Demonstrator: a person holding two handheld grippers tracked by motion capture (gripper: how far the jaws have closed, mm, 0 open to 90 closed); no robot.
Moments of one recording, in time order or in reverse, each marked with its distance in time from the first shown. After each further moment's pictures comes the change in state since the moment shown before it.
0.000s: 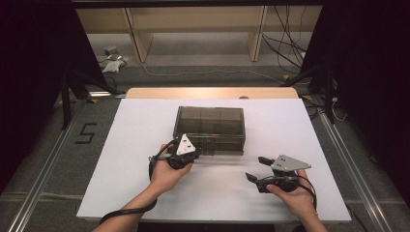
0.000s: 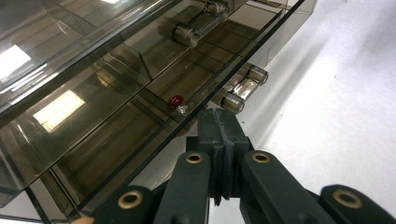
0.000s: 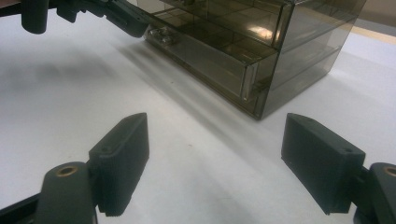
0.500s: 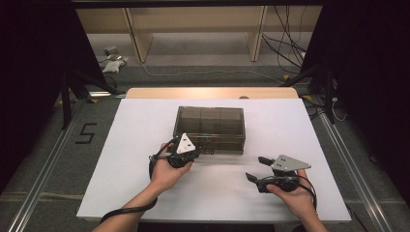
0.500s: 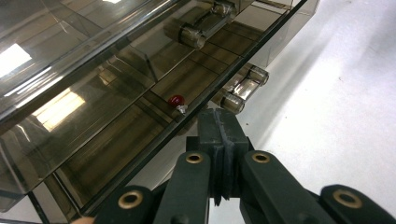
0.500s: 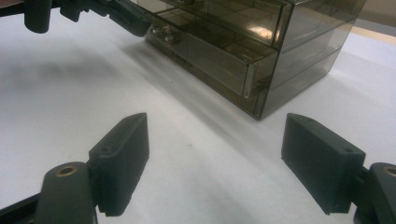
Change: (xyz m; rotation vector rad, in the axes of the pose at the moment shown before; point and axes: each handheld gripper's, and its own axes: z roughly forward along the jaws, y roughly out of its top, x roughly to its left) left arm 0.003 0.001 0.002 0.000 0.002 -0.003; right arm 0.000 0.000 0.000 -0.001 0.000 -0.001
